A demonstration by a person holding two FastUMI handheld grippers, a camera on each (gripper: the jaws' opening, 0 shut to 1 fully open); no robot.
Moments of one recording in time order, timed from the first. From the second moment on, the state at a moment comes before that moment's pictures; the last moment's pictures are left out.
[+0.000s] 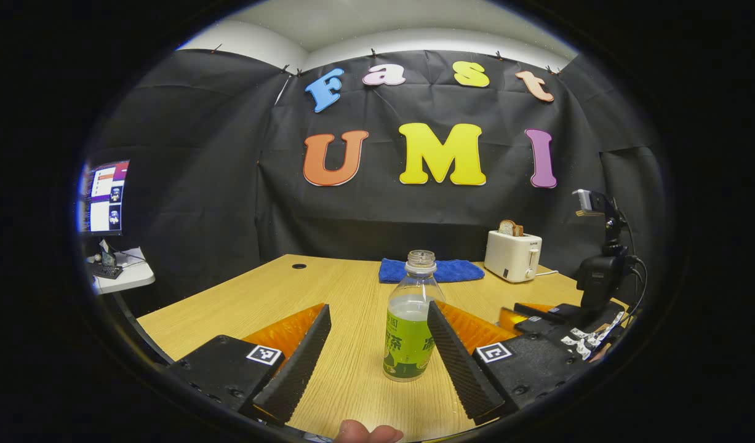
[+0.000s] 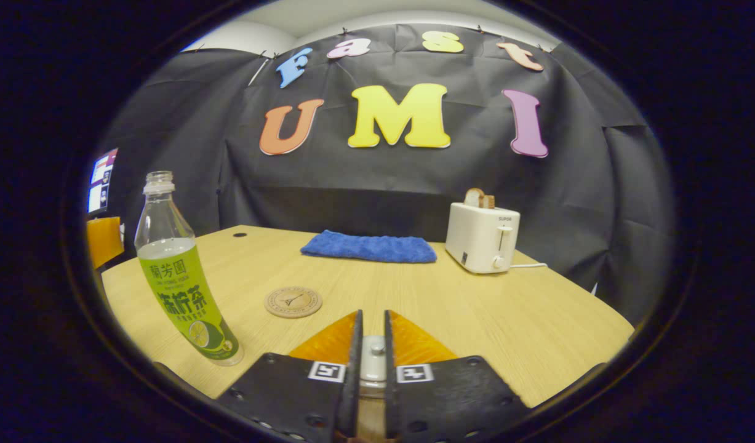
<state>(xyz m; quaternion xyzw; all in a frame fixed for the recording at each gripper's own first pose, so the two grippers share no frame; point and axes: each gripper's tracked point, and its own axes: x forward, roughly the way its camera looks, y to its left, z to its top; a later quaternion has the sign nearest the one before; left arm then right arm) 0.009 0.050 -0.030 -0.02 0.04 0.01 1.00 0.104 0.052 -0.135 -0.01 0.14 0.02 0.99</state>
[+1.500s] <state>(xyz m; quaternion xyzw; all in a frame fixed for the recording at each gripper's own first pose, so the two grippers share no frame) 0.051 0.009 -0.122 -0.03 0.13 -0.05 0.99 0.055 0.016 -0.066 0.01 0.09 0.05 0.99</state>
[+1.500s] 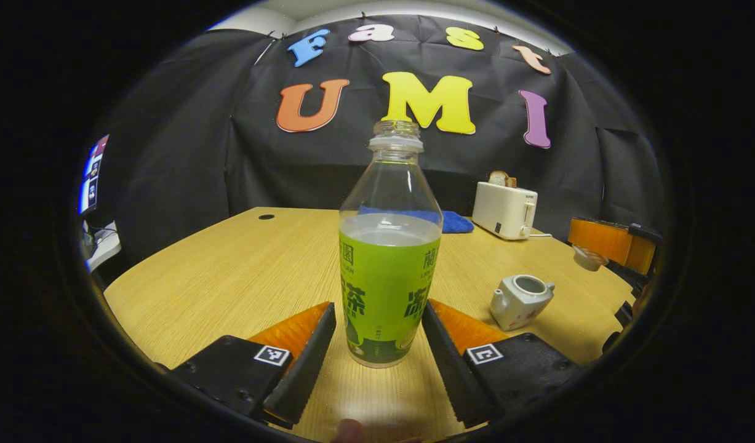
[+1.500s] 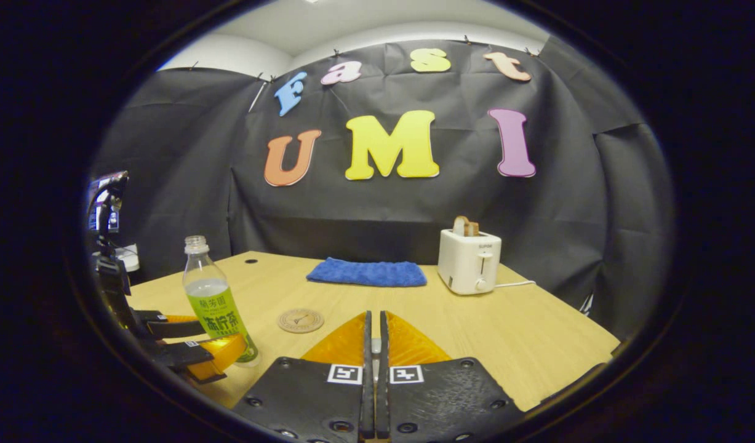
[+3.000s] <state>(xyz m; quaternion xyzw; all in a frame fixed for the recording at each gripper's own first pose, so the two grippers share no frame) 0.053 0.034 -0.065 0.64 0.16 -0.04 0.75 0.035 -0.065 -0.069 0.03 0.08 0.04 1.00</state>
